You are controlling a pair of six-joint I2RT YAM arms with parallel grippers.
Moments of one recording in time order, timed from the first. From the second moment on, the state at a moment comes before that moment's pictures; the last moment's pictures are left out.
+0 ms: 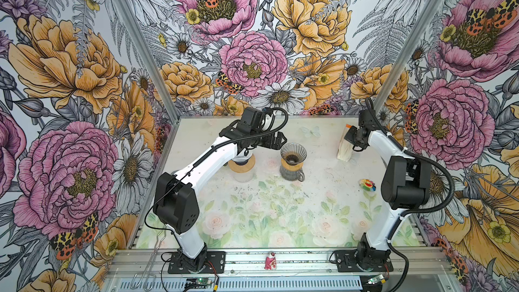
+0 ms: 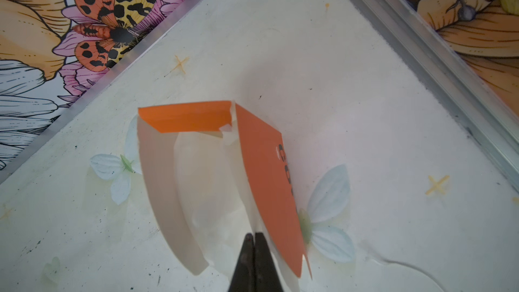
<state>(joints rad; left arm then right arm) -0.54 1.71 1.57 -0.55 0.30 -0.24 -0.13 1.87 1.48 -0.56 0.03 0.50</state>
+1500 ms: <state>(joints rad) -0.54 1.71 1.57 -0.55 0.31 -0.24 -0.05 1.64 1.27 -0.64 0.00 0.46</state>
